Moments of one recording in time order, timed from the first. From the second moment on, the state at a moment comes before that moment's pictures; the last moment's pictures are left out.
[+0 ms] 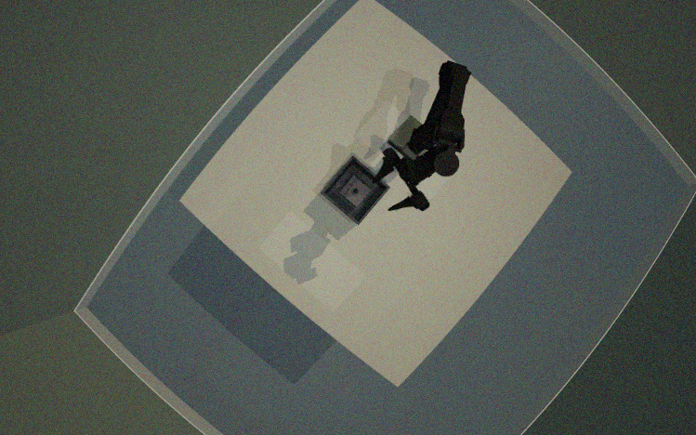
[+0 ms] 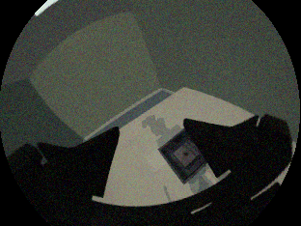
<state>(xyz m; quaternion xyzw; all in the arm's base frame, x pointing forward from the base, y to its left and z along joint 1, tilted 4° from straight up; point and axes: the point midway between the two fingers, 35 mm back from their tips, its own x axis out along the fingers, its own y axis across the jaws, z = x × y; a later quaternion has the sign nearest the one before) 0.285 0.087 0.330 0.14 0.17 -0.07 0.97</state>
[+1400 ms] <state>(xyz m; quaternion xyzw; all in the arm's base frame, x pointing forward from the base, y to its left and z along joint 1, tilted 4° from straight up) 0.149 0.135 0.083 0.16 0.65 -0.23 0.71</state>
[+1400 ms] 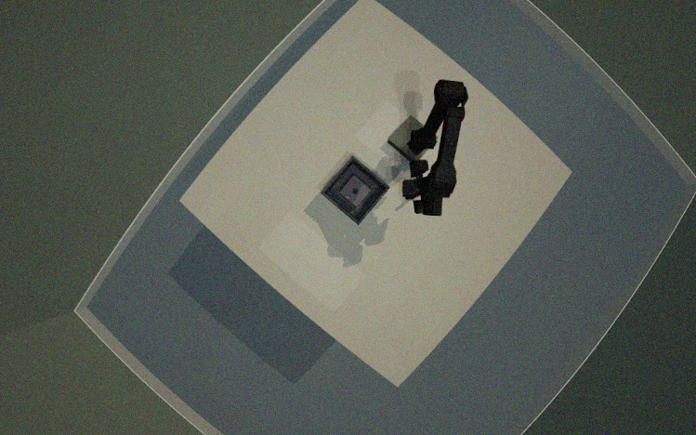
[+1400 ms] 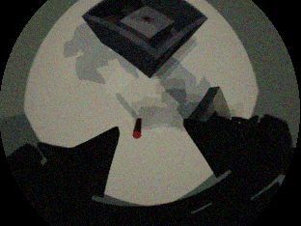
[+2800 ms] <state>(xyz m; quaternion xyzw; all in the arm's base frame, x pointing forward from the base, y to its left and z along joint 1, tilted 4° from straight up) 0.151 0.139 -0.003 0.15 0.66 -0.28 0.68</state>
